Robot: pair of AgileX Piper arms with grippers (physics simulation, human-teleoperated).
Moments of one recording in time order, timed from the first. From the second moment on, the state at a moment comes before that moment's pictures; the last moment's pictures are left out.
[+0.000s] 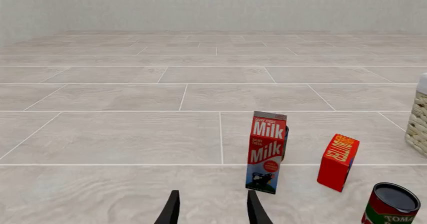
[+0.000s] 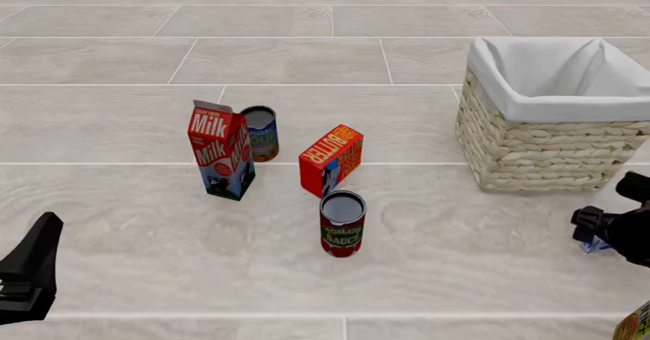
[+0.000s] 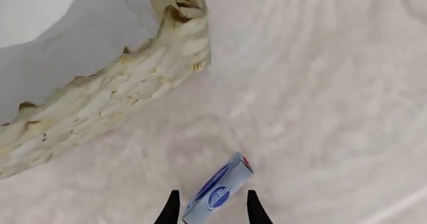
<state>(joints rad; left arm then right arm) 0.00 0.01 0.00 0.00 0.00 -0.46 1.66 -0.61 0.08 0.09</state>
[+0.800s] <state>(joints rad) 0.00 0.01 0.00 0.00 0.00 -0.47 1.68 -0.58 0.02 0.05</state>
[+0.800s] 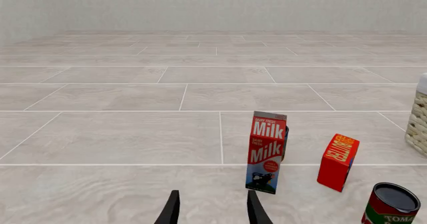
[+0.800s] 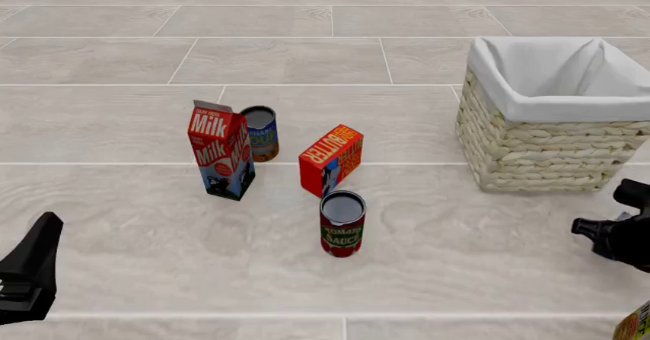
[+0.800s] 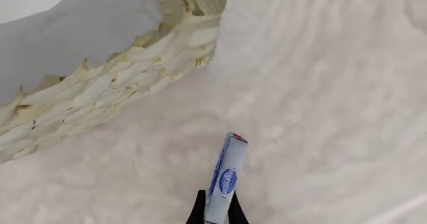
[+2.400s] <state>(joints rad) 0.00 0.01 0.00 0.00 0.00 -0.49 1.12 -0.74 0.51 -0.01</state>
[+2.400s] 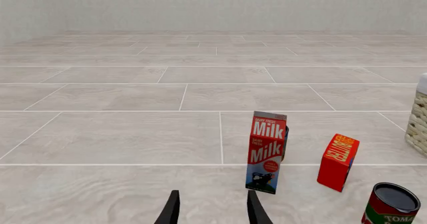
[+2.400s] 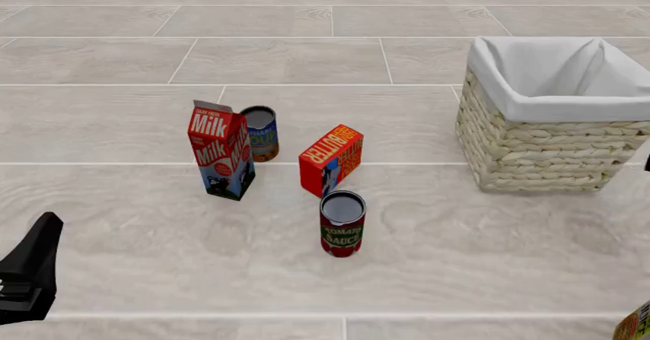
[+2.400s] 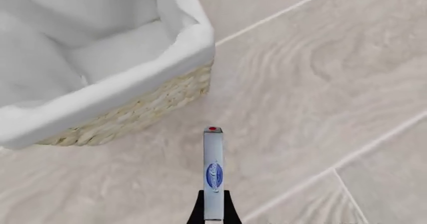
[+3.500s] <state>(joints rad) 0.00 0.01 0.00 0.00 0.00 -0.29 0.92 -1.14 0.89 0.03</state>
